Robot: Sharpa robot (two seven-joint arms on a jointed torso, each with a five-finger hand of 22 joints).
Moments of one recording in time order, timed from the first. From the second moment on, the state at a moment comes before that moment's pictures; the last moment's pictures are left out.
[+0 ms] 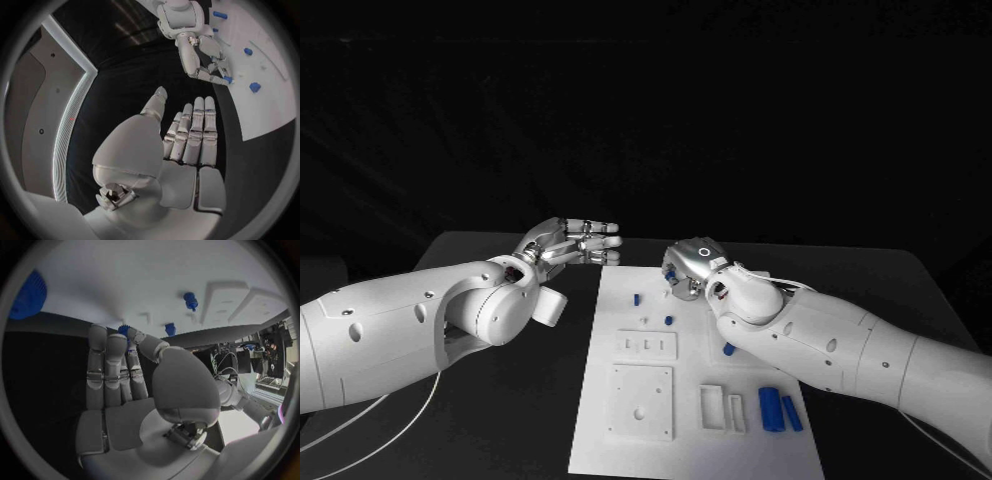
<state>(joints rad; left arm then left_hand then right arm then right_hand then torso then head) 1.36 -0.83 -0.19 1.49 -0.10 -0.26 0.33 1.40 0.04 -0.06 -0.09 0.14 0.81 0.18 0.06 0.06 1.03 0.16 0.05 0.06 1.12 0.13 0.09 0.06 0.08 0.96 0.12 0.23 0.08 1.08 -0.46 0.07 1.14 -1.99 -0.42 -0.24 1.28 -0.14 0.72 -0.24 0.04 1.26 0.08 0.07 0.08 1.29 0.05 0.06 0.06 1.44 -0.04 0.87 0.65 0.11 1.39 -0.07 0.47 1.05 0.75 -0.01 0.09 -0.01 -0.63</state>
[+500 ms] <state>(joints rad) 1.36 -0.82 -0.19 1.49 -0.10 -0.26 0.33 1.40 0.04 -0.06 -0.09 0.14 0.81 0.18 0.06 0.06 1.03 0.16 0.05 0.06 1.12 0.13 0.09 0.06 0.08 0.96 0.12 0.23 0.08 1.08 -0.44 0.07 1.11 -1.98 -0.41 -0.23 1.27 -0.14 0.72 -0.25 0.04 1.25 0.09 0.07 0.08 1.29 0.05 0.06 0.06 1.44 -0.04 0.87 0.64 0.11 1.40 -0.06 0.44 1.08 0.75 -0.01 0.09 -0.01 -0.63</state>
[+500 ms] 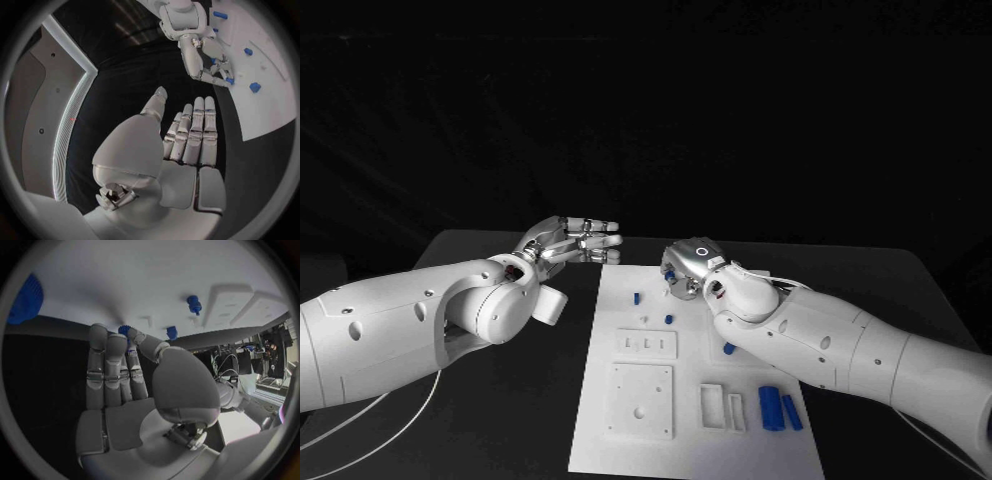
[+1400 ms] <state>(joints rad) 1.36 -0.83 -0.19 1.49 -0.10 -0.26 0.33 1.40 0.04 -0.06 -0.09 0.14 0.79 0.18 0.06 0.06 1.02 0.16 0.05 0.06 1.12 0.13 0.09 0.06 0.09 0.96 0.12 0.23 0.08 1.08 -0.58 0.11 1.26 -1.91 -0.45 -0.23 1.32 -0.21 0.42 -0.20 0.04 1.04 0.08 0.06 0.06 1.12 0.09 0.07 0.06 1.44 -0.01 0.83 0.59 0.14 1.46 -0.03 0.31 0.98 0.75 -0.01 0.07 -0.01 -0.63</state>
